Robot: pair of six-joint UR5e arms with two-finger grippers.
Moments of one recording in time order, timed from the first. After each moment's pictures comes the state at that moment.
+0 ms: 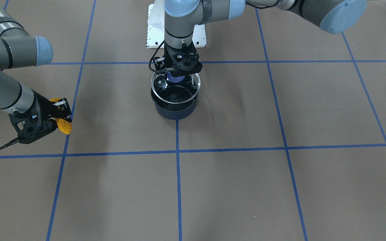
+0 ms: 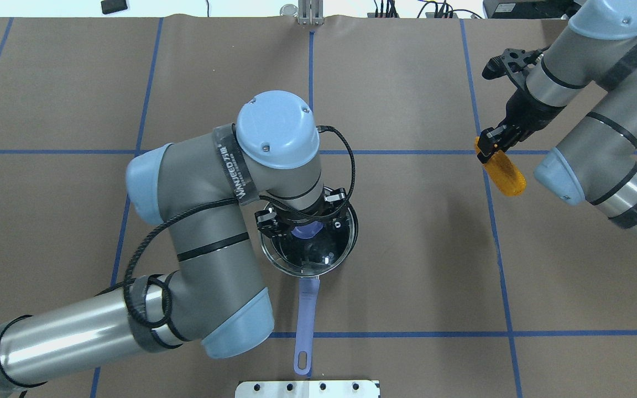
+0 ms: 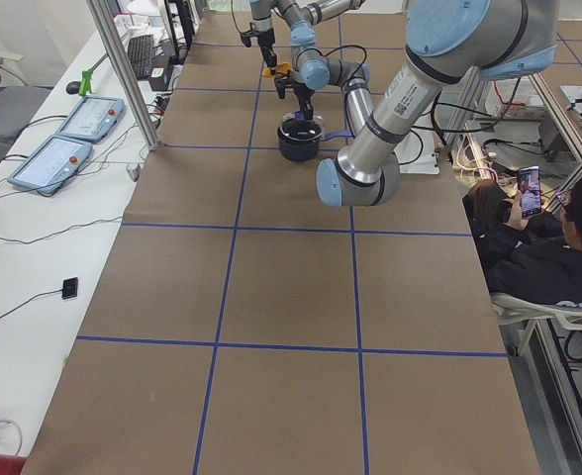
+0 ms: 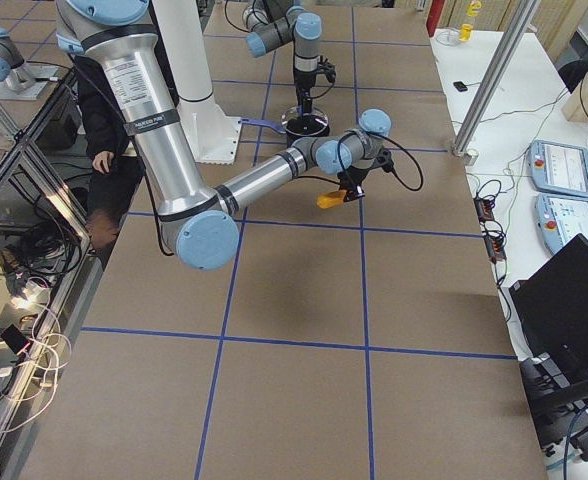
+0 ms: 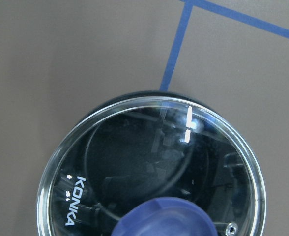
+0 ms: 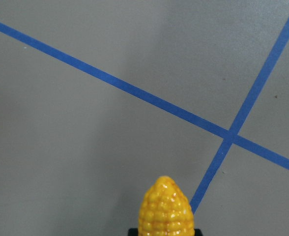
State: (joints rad) left arm -0.48 -2.42 -1.77 -1.34 -1.96 -1.49; right arm 0.97 -1.16 1.67 -1.59 2.35 0.32
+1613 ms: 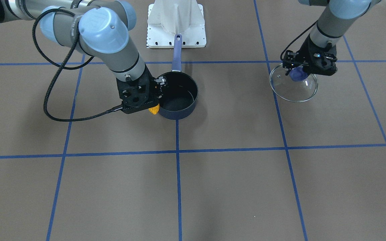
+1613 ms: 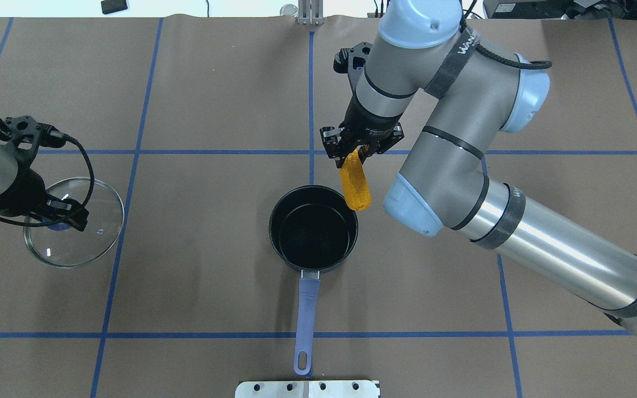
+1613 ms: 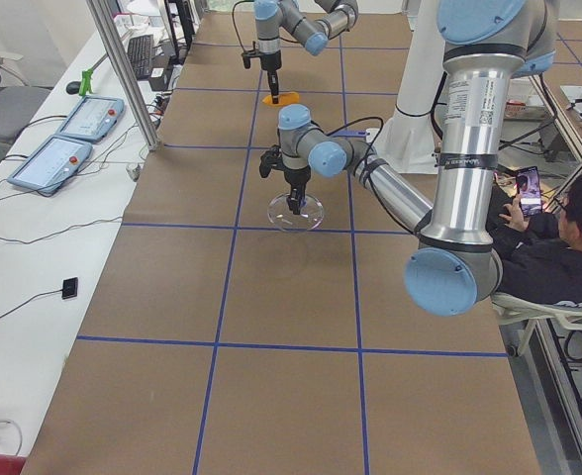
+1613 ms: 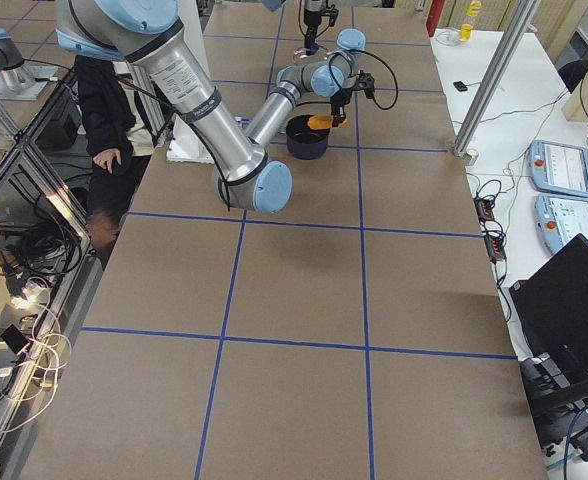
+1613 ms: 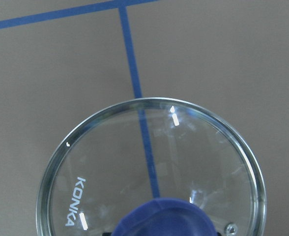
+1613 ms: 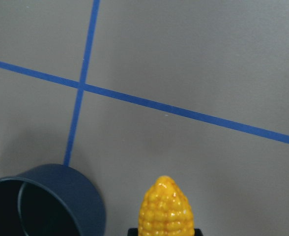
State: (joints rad) left arm -0.84 -1.62 -2.09 -1.54 -2.13 -0.67; right arm 0.70 -0.78 1.65 -1.65 2.16 0.93
